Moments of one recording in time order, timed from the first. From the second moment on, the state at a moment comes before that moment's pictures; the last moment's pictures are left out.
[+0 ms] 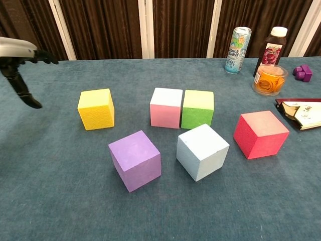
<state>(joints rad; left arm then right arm) -0.85 -1.32 -0.28 -1.91 0.30 1.27 0.88 0.04 -1.13 0.07 -1.62 -1.47 1.66 -0.12</state>
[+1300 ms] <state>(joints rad) -1.04 -1.63 -0.35 -1.56 0.16 1.24 0.92 0.02 -1.14 0.13 -1.62 -1.41 1.63 -0.12</state>
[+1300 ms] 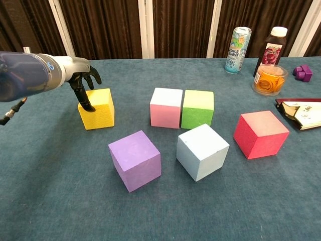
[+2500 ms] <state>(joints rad) -1.05 -1.51 -0.35 -1.65 0.27 1.12 0.94 0.02 -1.15 0.15 -1.64 -1.36 1.59 -0.15</state>
